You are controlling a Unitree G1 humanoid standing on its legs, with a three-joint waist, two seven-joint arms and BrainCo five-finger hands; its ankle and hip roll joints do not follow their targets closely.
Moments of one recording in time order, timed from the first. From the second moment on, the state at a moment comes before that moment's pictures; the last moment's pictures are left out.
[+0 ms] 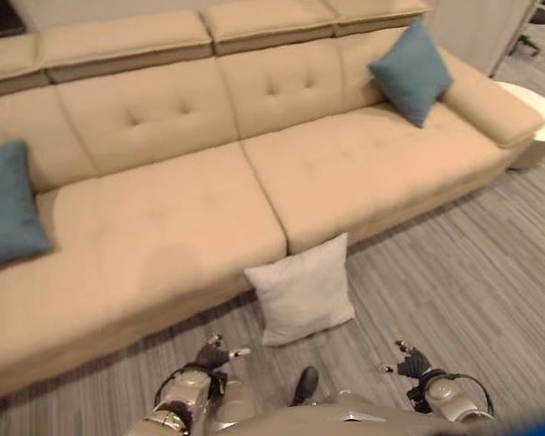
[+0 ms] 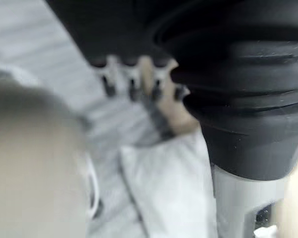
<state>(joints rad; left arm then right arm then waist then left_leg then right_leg) -0.09 0.22 -0.17 1.20 -0.18 -0.07 0.06 -0.05 -0.27 0.35 1.09 -0.02 -0.07 -0.09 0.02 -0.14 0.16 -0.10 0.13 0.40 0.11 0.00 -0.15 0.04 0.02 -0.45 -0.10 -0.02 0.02</state>
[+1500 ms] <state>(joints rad) -0.46 0.32 -0.24 0.77 -0.34 -0.18 0.31 -0.37 -0.41 0.28 0.75 0.09 -0.13 -0.23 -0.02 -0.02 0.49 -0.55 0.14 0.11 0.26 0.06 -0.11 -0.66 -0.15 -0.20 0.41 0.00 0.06</state>
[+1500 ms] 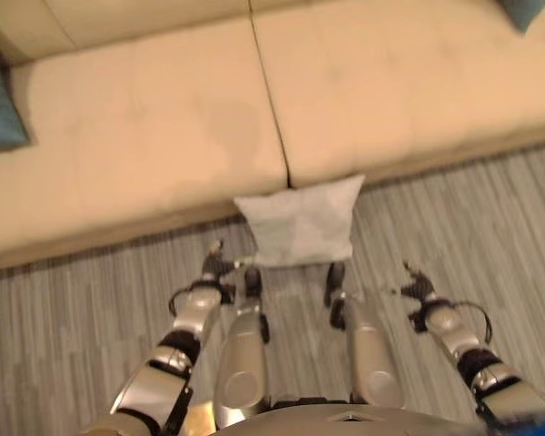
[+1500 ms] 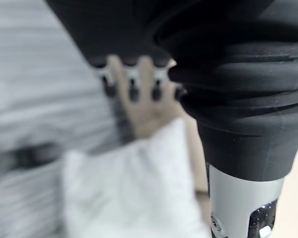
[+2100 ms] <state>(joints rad) -0.70 0.38 -0.23 0.73 -0.36 -0.20 0.52 -0.80 -0.58 0.27 0.77 0.13 -0.17 -0.41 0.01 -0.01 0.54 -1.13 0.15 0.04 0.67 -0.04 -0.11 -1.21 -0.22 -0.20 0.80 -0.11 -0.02</state>
